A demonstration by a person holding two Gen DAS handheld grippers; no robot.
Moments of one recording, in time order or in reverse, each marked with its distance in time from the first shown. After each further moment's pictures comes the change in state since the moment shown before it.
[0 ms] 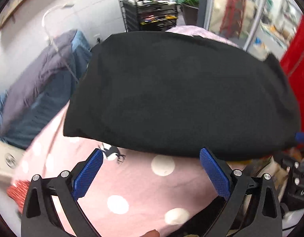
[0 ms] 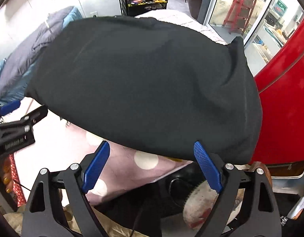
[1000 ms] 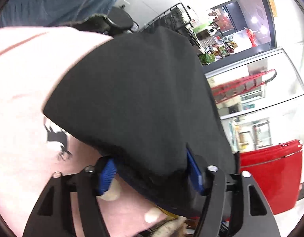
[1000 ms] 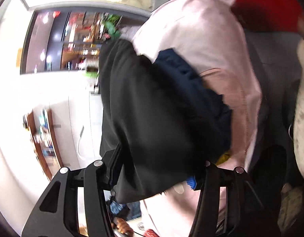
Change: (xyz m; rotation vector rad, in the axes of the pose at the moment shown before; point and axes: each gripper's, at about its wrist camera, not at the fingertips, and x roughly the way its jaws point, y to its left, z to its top) left arm 0.114 0.146 -0.026 -0.773 -0.094 -0.613; right arm 0.087 -0.227 -0.104 1.194 -0.241 0.731
